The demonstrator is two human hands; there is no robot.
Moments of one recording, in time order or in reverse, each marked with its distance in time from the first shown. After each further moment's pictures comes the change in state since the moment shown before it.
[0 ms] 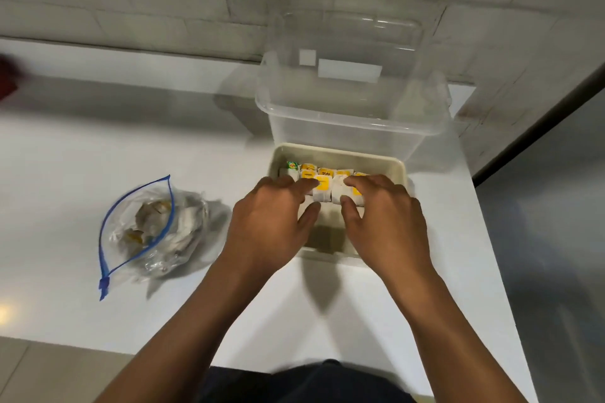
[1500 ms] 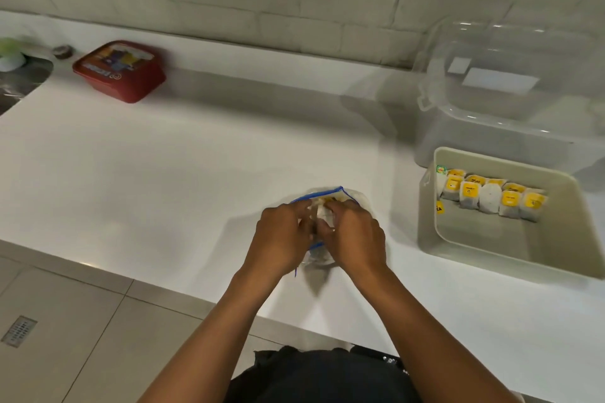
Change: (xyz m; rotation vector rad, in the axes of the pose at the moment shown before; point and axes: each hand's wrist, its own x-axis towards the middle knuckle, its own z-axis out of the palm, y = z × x) left_hand -0.092 -0.240 -0.074 -0.344 -0.155 -0.439; right_hand -0.035 -0.259 0.159 0.138 -0.263 -0.019
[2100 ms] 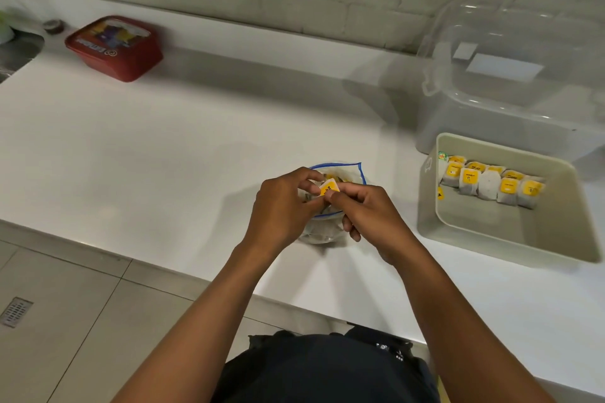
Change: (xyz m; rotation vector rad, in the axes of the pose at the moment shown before) left_hand 0.011 -0.011 0.004 -0.250 0.115 0.117; right_hand -0.007 0.005 -0.041 0.840 -0.298 0.124
